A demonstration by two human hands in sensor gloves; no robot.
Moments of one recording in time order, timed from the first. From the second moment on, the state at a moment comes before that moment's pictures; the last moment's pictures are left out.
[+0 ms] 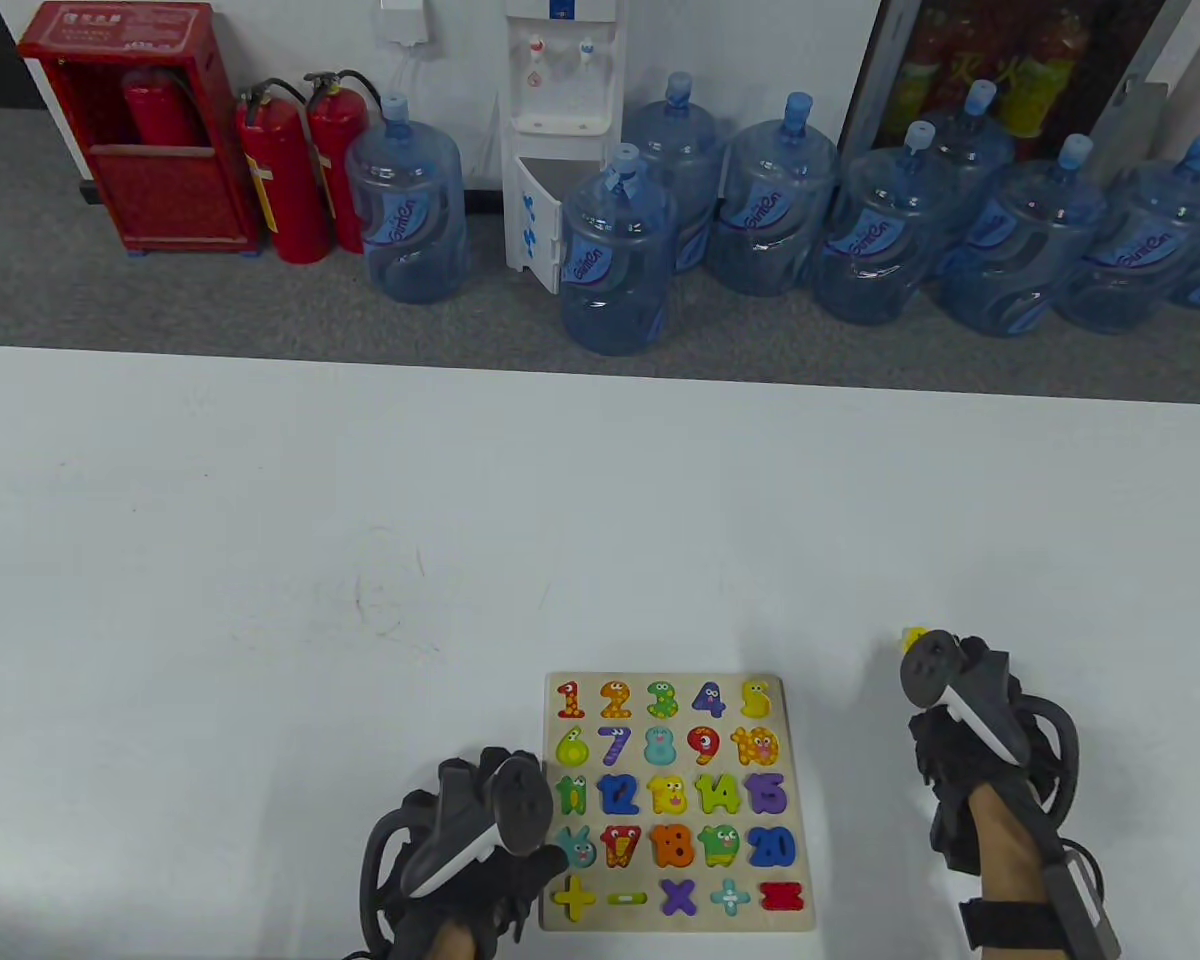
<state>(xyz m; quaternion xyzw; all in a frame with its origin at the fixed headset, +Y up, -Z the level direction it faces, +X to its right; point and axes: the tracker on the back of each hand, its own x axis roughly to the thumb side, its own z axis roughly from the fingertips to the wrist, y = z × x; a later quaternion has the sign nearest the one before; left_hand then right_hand) -0.109 -0.754 -0.205 -0.24 -0.03 0.07 0.97 0.313 -0.750 -0.336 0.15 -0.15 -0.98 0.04</state>
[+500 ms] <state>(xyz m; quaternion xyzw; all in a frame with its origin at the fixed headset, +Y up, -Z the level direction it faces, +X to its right) -0.112 -0.754 -0.202 -0.23 -0.01 0.07 0.97 0.299 -0.754 -0.370 0.13 -0.12 -0.98 0.08</state>
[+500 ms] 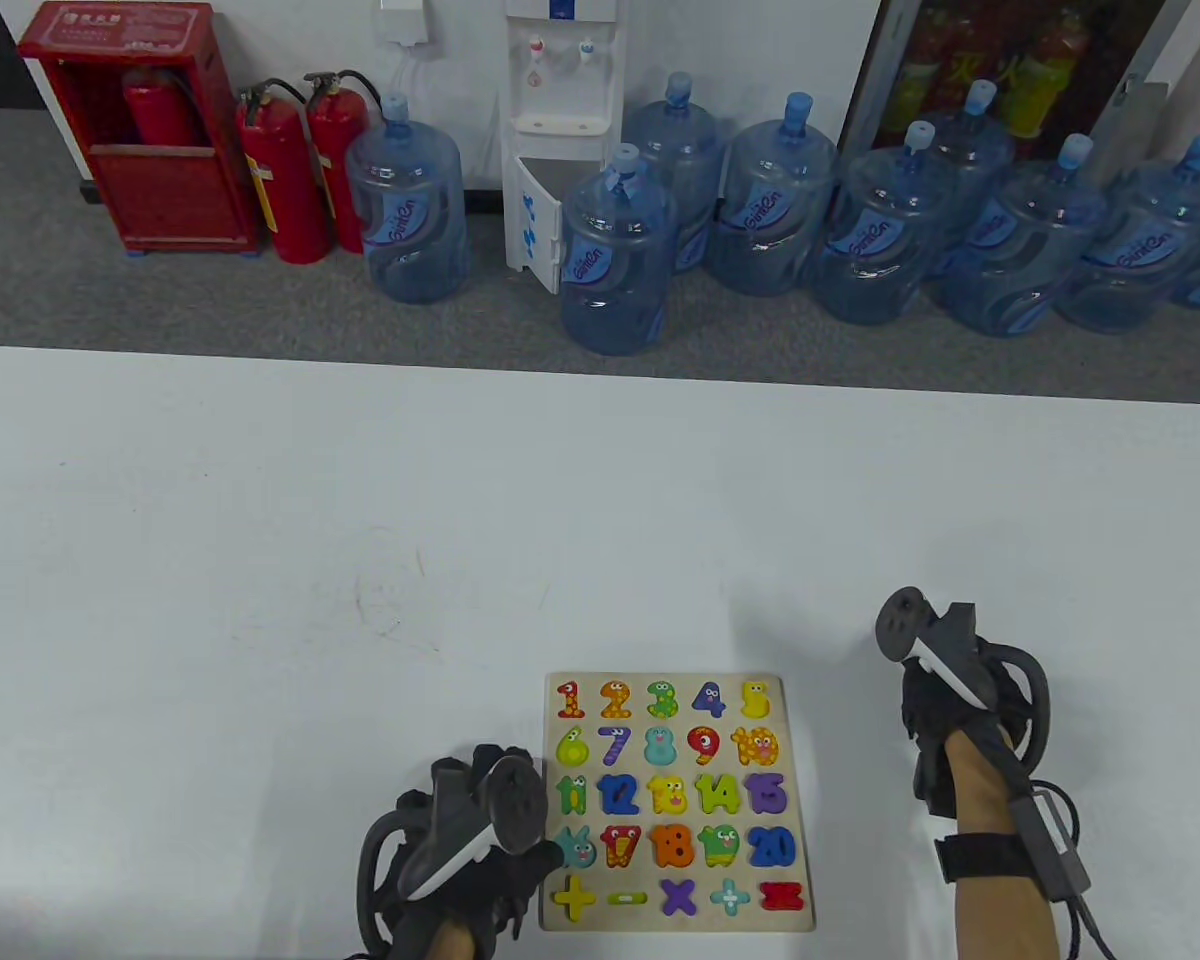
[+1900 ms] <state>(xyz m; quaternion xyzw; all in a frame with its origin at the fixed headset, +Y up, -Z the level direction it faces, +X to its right) -0.092 -0.743 -0.203 -0.23 -0.11 0.09 0.96 0.257 -0.729 -0.238 -0.03 -0.11 -0.99 0.05</state>
